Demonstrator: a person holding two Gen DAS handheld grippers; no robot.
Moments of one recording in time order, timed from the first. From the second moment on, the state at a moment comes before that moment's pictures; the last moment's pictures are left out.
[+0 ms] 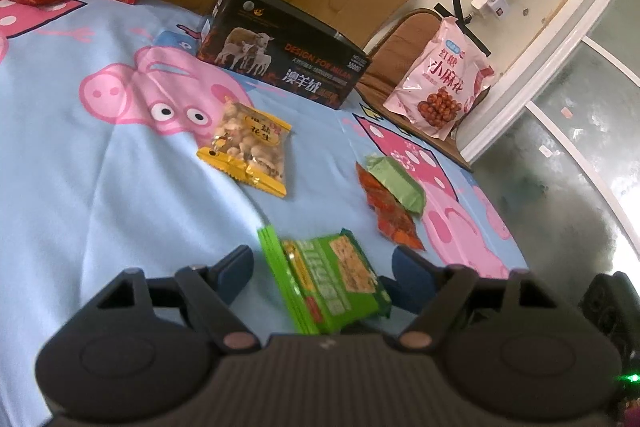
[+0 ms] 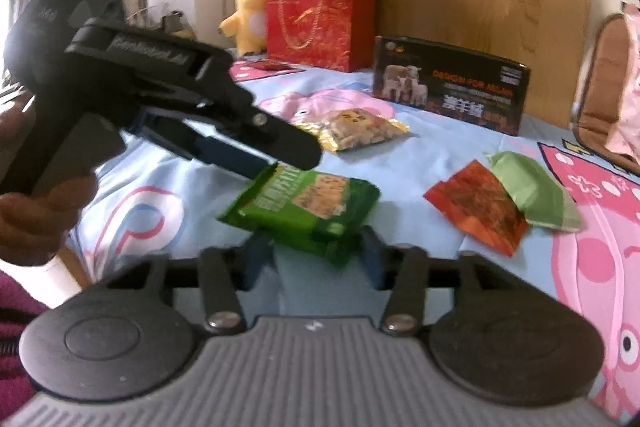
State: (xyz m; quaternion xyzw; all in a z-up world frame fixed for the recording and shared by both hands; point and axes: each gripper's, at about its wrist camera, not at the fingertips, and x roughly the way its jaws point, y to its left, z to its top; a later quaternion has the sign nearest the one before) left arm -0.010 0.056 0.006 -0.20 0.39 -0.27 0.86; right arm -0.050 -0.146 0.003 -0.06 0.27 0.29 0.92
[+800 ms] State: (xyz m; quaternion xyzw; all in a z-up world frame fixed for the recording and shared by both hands) left arm 0.001 0.055 0.007 -0.20 0.40 -0.27 0.85; right arm -0.034 -0.130 0.004 -0.07 0.28 0.31 0.90
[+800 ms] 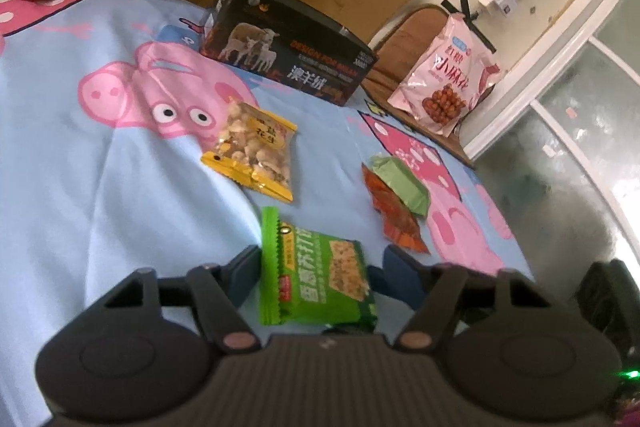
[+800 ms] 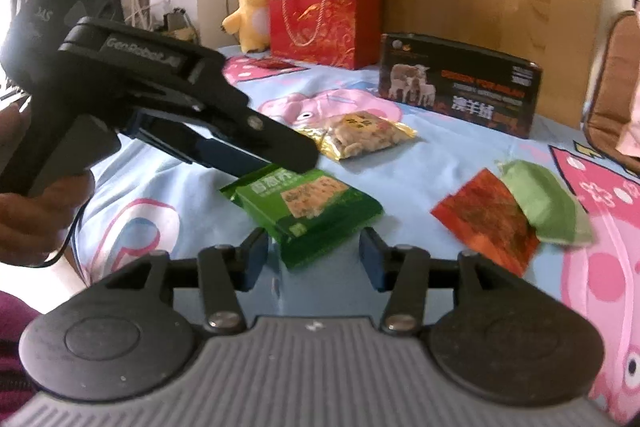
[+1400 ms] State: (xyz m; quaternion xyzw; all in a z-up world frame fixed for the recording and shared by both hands) left arm -0.001 0.055 0.003 -0.20 0.38 -0.27 0.86; right arm -0.030 -0.126 0.003 -0.06 0.28 0.31 0.91
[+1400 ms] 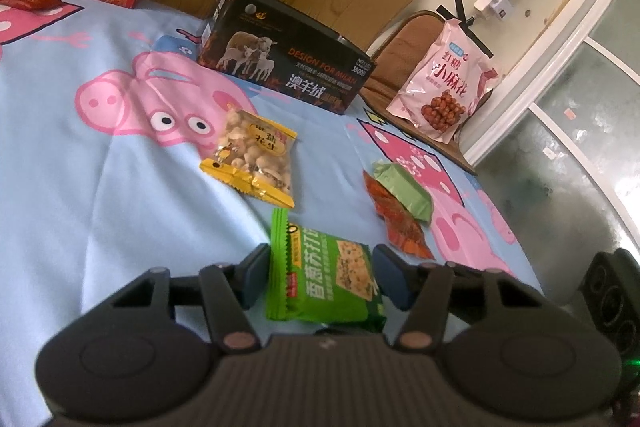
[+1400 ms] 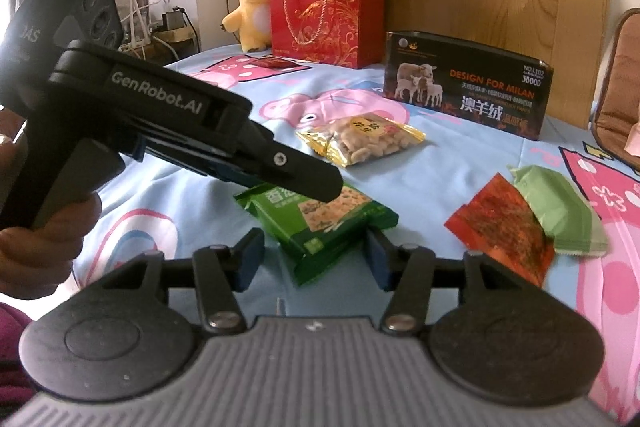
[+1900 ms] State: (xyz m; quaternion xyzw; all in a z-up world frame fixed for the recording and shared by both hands) left arm -0.002 0.056 0.003 -0.20 0.38 -0.28 0.86; right arm -0.029 -0.126 0.003 -0.07 0.28 0.31 0.91
